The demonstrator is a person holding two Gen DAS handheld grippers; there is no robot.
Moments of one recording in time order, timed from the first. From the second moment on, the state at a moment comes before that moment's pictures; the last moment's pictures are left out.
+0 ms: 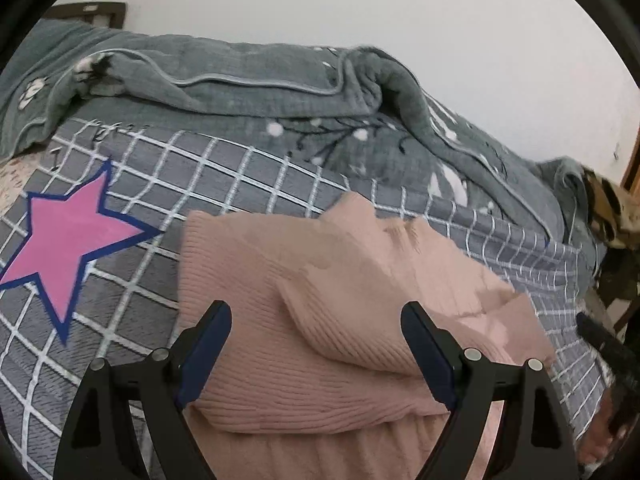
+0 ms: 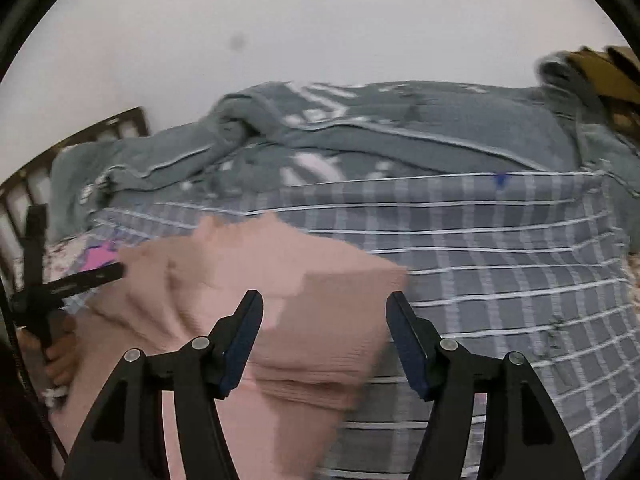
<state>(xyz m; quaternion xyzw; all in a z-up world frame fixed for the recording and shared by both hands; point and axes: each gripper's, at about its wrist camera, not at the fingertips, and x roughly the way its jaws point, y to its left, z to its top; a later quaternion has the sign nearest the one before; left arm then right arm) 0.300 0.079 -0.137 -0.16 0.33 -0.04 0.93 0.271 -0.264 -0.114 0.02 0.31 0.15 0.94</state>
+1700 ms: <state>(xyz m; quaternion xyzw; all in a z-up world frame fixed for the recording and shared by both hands) 0.278 0.100 -0.160 -0.10 0.38 -0.10 0.91 0.245 -0.243 -0.149 0.05 0.34 0.24 0.91</state>
